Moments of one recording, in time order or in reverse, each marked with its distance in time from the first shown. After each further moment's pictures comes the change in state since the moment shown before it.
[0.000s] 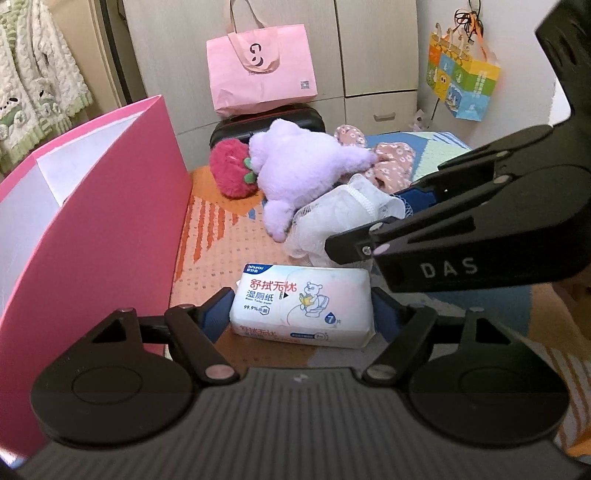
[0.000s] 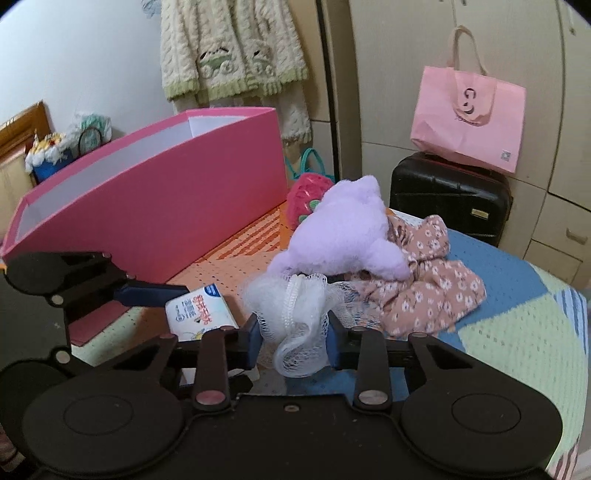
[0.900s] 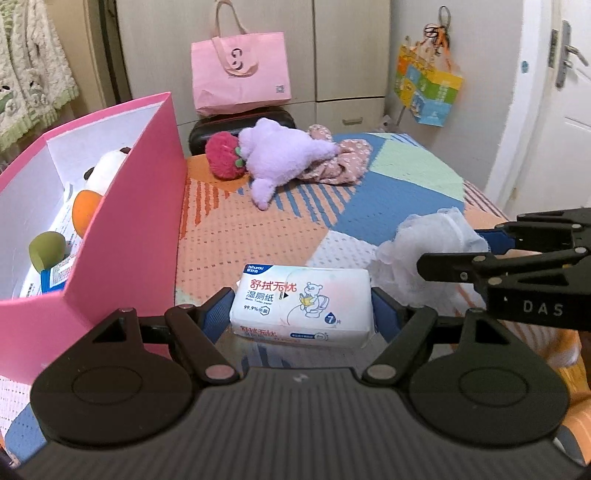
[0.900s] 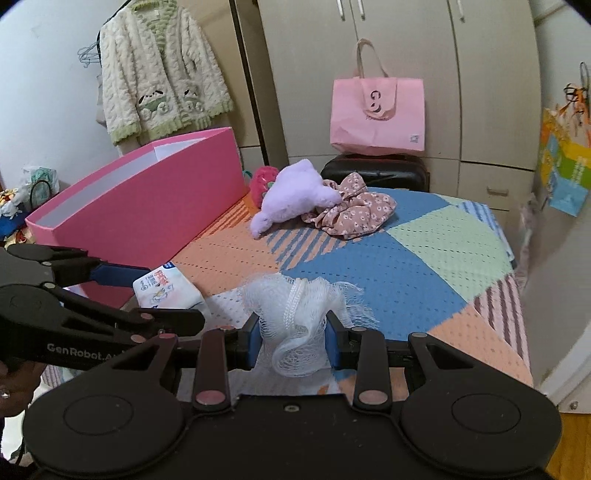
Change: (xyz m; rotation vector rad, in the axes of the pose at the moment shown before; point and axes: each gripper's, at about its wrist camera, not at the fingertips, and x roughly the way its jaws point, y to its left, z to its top) left arm -0.063 0.013 -0.033 -0.007 -0.014 -0.128; right arm -0.087 0.050 -0.079 0.186 -0.104 -0.217
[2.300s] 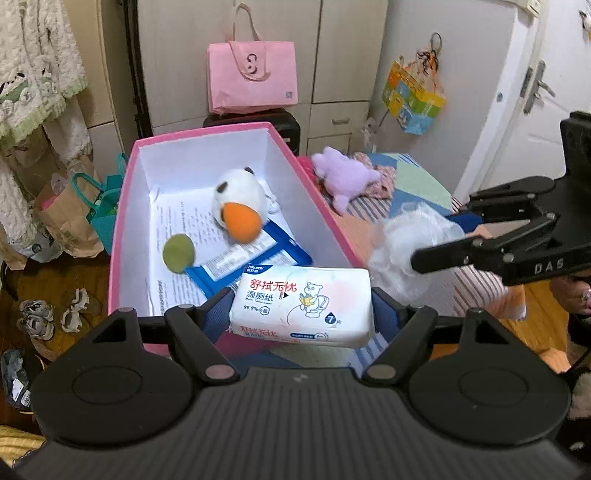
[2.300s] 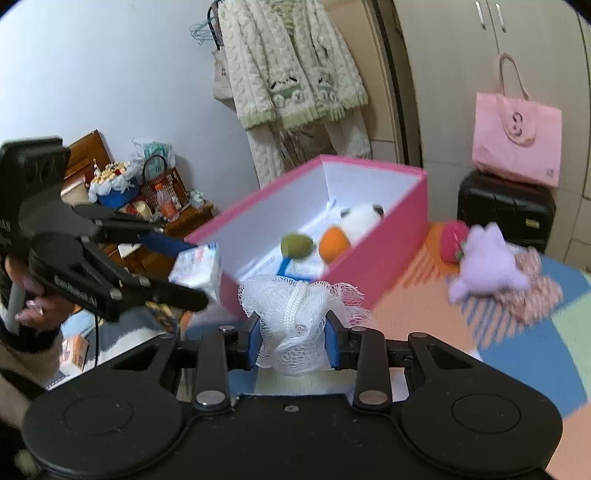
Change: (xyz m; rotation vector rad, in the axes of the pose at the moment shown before) left arm -0.130 0.166 0.029 -0.019 0.062 -0.137; right arm -0.008 0.130 0.103 -0.139 0.090 0.365
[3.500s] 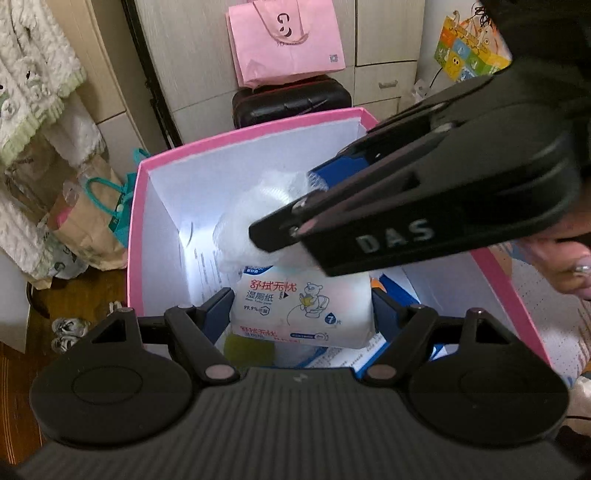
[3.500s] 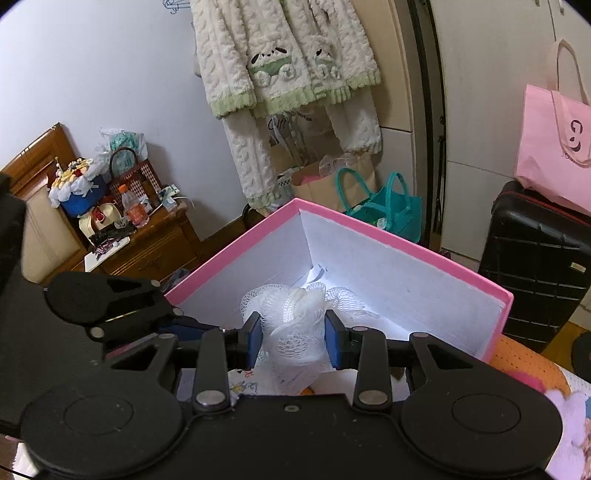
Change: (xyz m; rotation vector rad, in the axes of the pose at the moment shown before) left arm 0.134 0.069 0.078 0.081 0.135 0.126; right arm 0.200 -0.064 0.131 -0.001 0.124 0.016
